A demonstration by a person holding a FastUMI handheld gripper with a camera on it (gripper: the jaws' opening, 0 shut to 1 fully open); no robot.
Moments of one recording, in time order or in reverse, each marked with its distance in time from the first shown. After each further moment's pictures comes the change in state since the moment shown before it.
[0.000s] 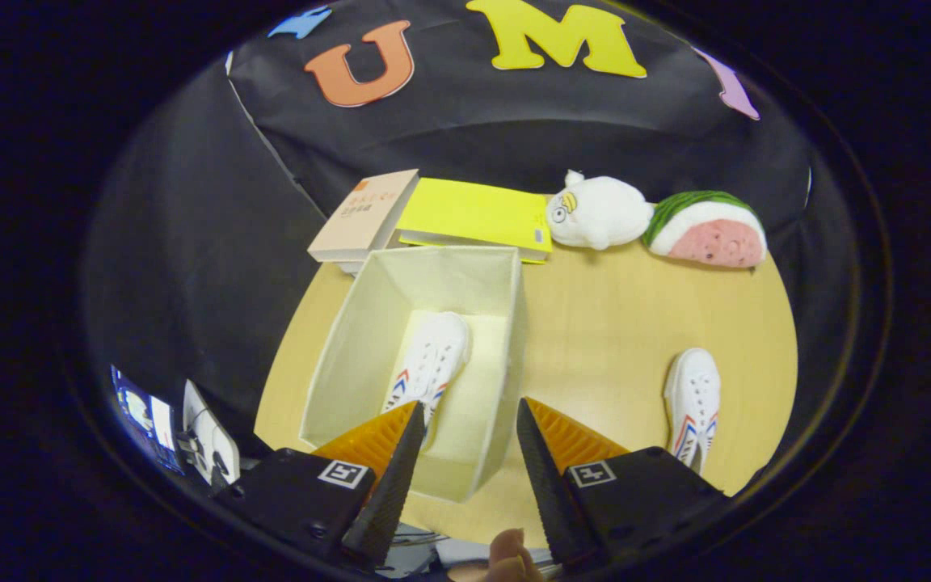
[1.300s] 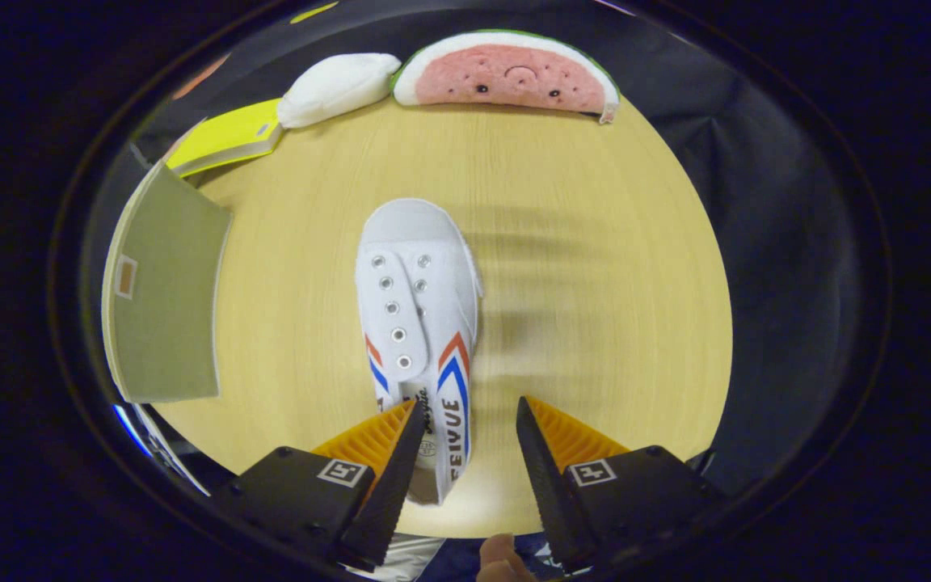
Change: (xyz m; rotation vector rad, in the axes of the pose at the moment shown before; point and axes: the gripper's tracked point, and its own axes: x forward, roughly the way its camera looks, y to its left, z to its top) arm 0.070 -0.300 -0.125 0.143 0.342 -0.274
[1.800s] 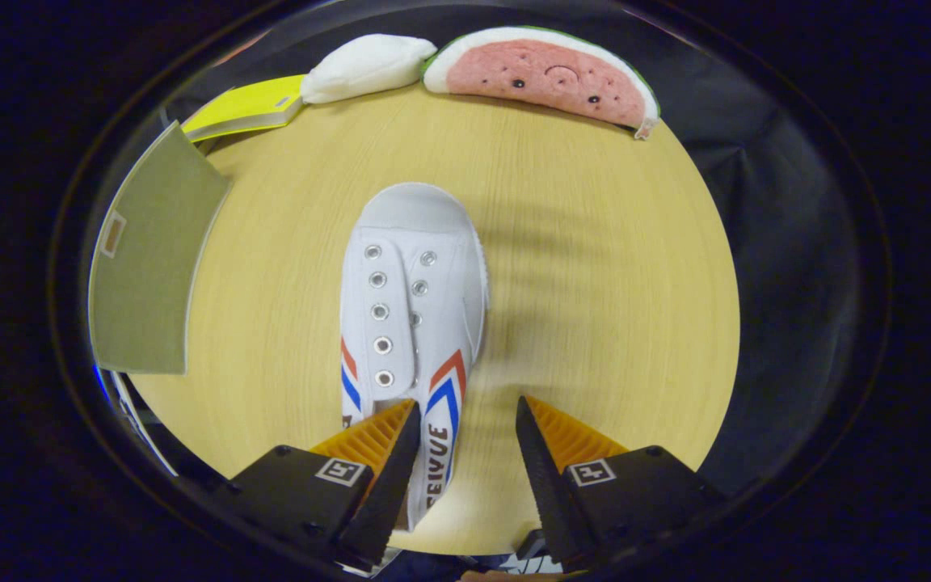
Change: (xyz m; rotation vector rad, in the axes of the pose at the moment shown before) arm 0.022 -0.006 0.011 -0.073 -0.028 0.009
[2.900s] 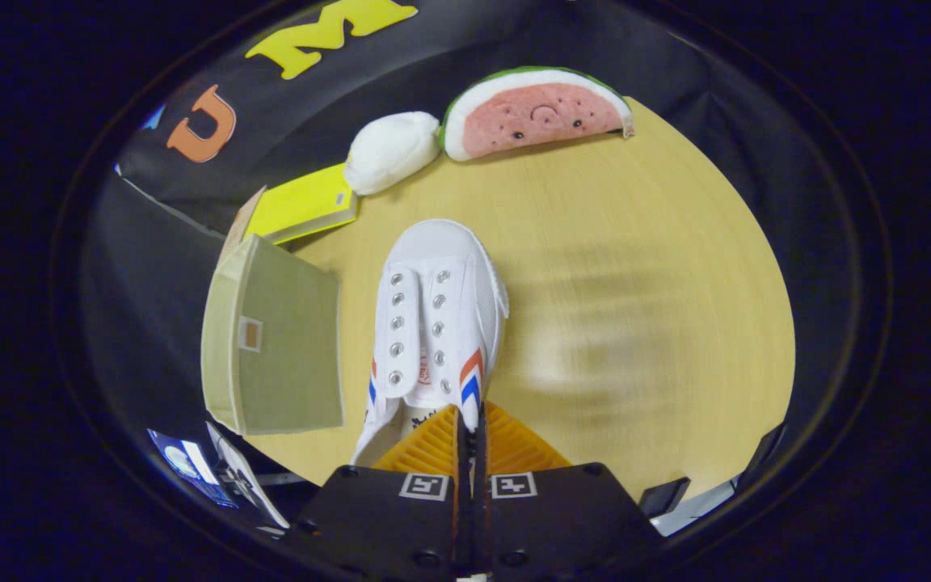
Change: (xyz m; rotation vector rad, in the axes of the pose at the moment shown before) arm -0.114 0.076 0.009 0.251 -0.156 0.395
